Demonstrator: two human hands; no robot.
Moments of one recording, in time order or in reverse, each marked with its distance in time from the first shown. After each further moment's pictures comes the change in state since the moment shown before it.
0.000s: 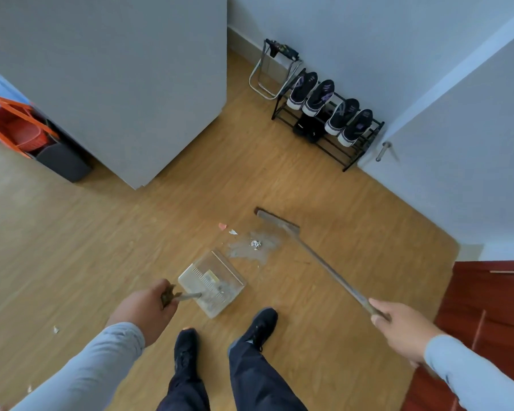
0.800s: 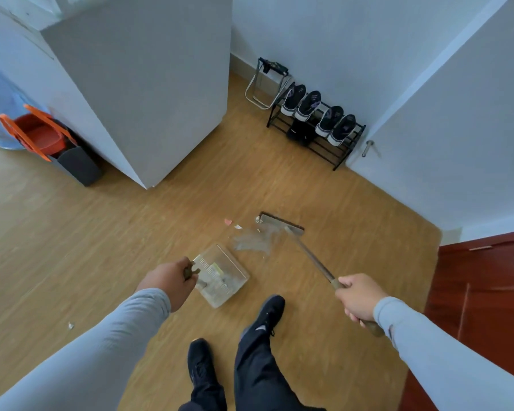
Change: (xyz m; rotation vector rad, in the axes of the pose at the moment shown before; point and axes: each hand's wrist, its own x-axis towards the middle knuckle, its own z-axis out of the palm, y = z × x) left_hand -0.058 -0.055 0.004 0.030 0.001 0.091; right_hand -0.095 -0.050 0.116 0.361 -0.001 -0.054
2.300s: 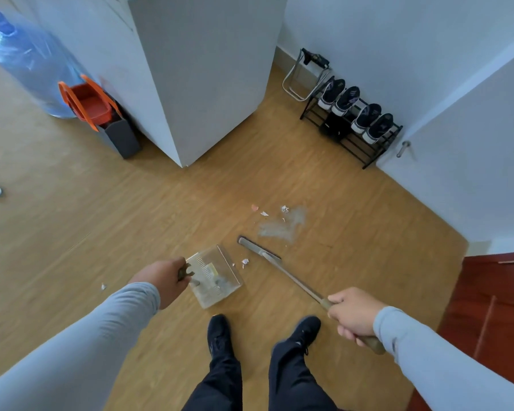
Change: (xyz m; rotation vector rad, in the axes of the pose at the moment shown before) left_hand -0.049 -0.125 0.008 0.123 -0.040 -0.014; right_hand -0.061 -0.031 0.103 -0.222 -0.209 0.048
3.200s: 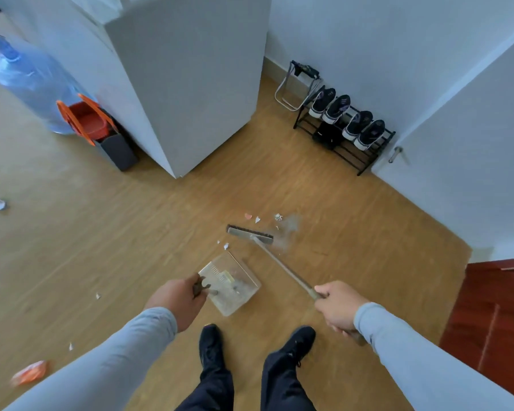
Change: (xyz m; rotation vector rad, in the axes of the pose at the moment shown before) left_hand -0.035 0.101 0.022 -0.192 0.068 -0.032; right_hand 0.008 0.025 -0.043 -0.014 0.036 -0.172
